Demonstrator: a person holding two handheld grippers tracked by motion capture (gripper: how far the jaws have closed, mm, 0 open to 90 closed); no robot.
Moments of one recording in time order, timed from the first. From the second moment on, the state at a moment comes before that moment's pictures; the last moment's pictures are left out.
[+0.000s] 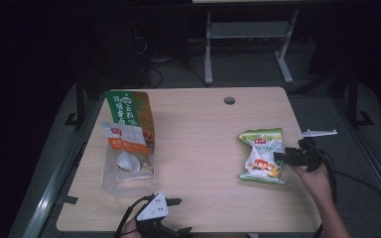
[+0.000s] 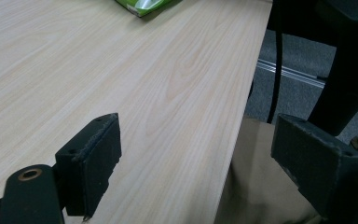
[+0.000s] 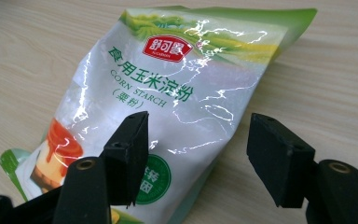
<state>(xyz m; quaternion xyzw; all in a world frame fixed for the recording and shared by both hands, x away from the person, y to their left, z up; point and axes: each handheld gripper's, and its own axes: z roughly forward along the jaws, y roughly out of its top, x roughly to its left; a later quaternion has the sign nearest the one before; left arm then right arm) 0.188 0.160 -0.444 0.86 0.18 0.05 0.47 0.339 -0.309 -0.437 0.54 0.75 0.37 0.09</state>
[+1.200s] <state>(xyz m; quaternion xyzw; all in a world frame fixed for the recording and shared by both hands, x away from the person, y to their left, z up) 0.187 0.160 -0.443 0.86 0.18 0.05 0.47 0.338 -0.298 -0.445 0.53 0.75 0.39 0.05</state>
